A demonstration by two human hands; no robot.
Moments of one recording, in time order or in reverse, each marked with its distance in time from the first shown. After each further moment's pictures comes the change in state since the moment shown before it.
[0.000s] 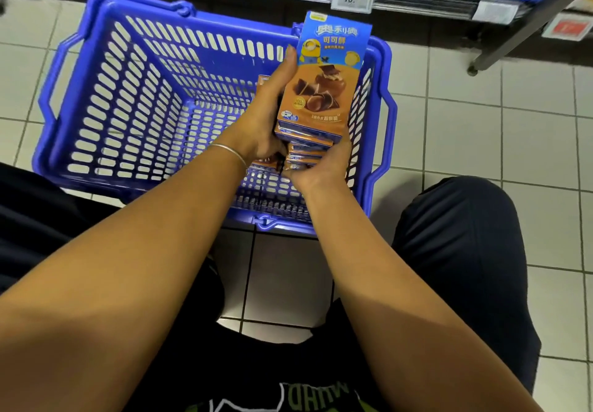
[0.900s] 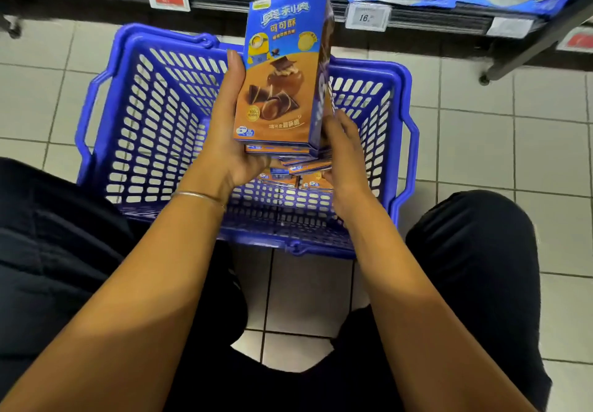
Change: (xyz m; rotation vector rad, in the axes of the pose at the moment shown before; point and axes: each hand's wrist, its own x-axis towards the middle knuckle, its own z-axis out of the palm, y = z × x) left_hand -0.047 0.050 -0.029 -0.236 -0.061 0.124; right_hand -0.017 -0.011 0.028 -0.806 -0.074 -0.427
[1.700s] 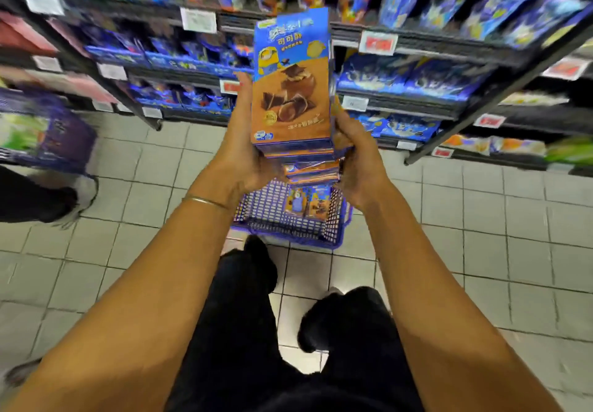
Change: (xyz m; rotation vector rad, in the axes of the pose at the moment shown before) left_hand -0.251 0.305 0.400 -0.037 0.056 -0.070; right_hand -0.318 -0.439 0.072 0.140 -0.258 0.009
